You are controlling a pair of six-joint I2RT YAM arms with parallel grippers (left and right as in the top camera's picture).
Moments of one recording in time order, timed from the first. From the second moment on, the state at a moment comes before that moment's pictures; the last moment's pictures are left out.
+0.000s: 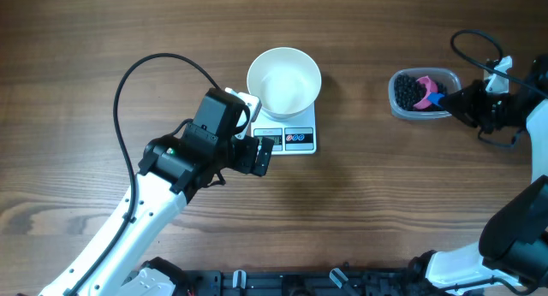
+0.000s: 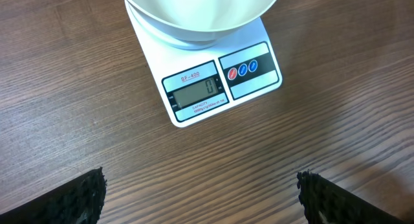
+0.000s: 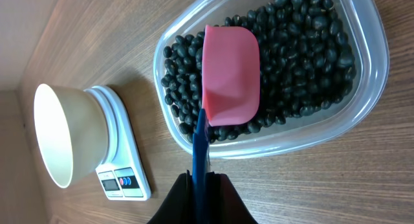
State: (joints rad) left arm -0.52 1.25 1.05 -0.83 0.06 -0.17; right arm -0.48 1.70 1.28 -0.90 -0.66 0.05
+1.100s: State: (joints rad) left arm -0.52 1.25 1.05 -0.83 0.06 -0.17; right arm -0.48 1.70 1.27 -0.88 -0.68 0.10
